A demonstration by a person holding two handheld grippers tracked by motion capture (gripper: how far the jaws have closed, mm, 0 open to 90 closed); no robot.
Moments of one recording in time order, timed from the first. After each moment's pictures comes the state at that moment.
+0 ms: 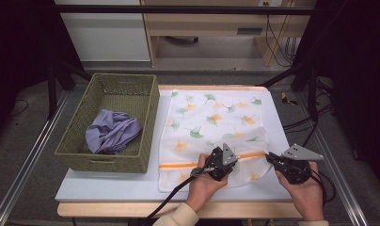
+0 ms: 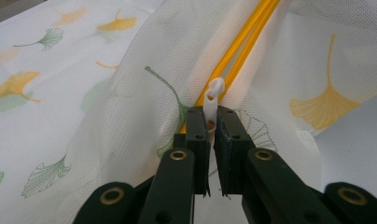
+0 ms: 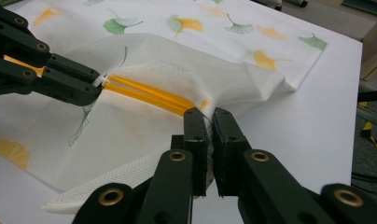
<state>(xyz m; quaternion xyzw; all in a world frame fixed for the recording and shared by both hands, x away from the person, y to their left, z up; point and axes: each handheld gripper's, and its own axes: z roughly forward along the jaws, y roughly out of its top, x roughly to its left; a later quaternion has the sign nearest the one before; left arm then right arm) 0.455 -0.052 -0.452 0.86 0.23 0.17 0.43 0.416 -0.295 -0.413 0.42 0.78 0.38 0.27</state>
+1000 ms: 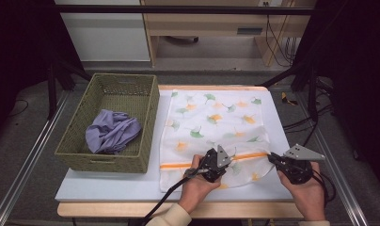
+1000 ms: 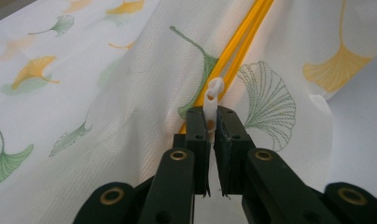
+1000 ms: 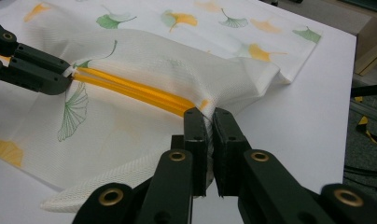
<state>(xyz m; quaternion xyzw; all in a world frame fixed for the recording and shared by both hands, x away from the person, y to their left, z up) 0.452 -0.034 -0.451 0.87 0.22 0.18 0.40 0.416 -0.301 -0.415 0.42 0.78 0.38 0.28</state>
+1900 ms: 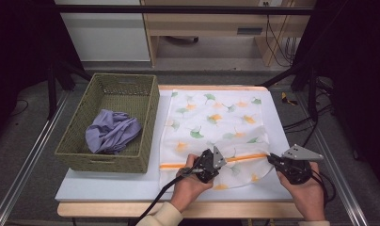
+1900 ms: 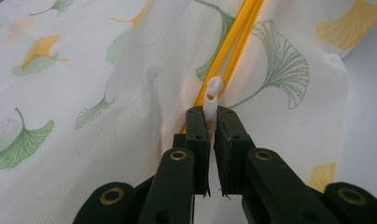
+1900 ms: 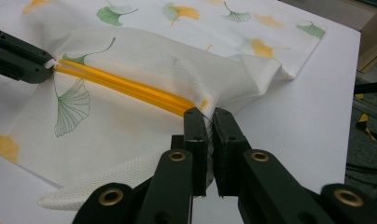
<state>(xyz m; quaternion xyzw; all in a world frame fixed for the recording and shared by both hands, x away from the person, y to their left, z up) 0.452 -0.018 -0.451 0.90 0.20 0.19 0.35 0.416 -0.299 -0.417 0.42 0.78 0.37 0.27</state>
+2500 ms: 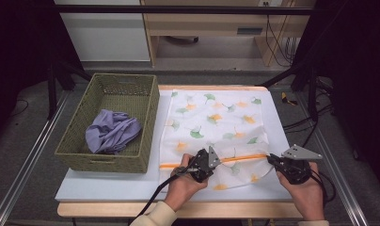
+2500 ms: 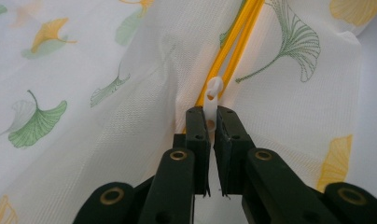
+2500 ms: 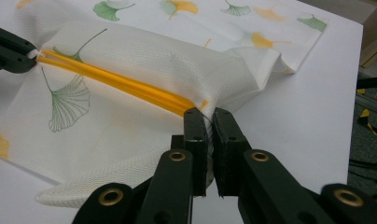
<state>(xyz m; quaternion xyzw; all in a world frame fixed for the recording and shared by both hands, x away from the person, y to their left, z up) 0.454 -0.004 -0.450 0.90 0.20 0.18 0.34 0.419 -0.300 -0.421 0.43 0.78 0.36 0.27</state>
